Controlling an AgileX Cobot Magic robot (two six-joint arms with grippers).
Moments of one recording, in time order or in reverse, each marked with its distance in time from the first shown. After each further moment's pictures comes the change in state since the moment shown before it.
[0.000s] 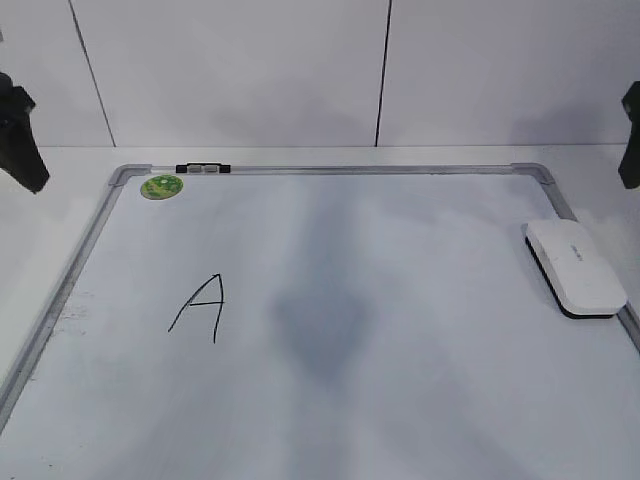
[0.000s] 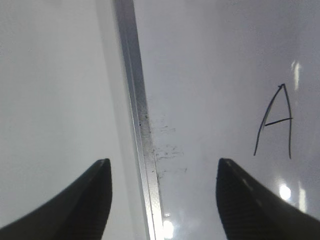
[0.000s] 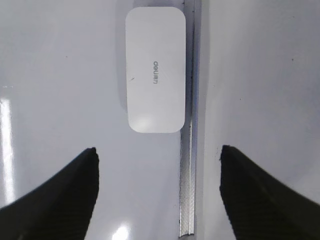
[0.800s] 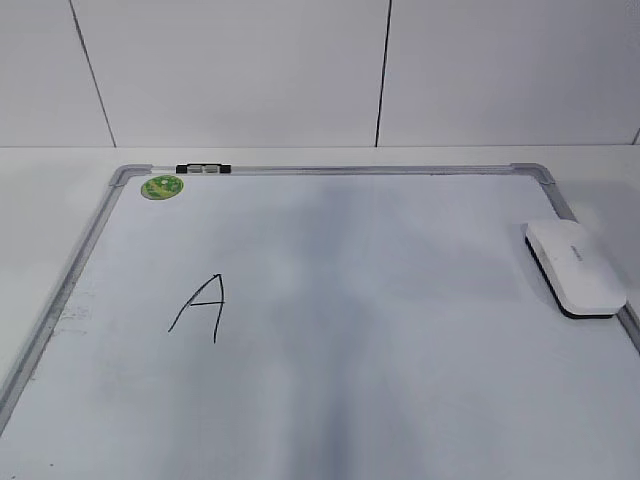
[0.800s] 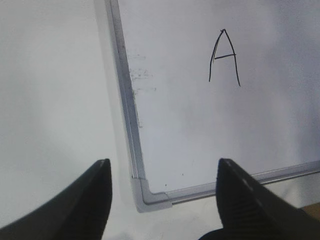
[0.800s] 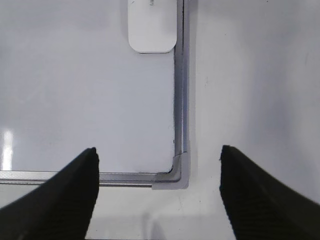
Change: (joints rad) left arm -0.001 -0.693 0.396 0.000 0.024 -0.023; right arm 0.000 -0.584 0.387 0.001 0.017 -0.013
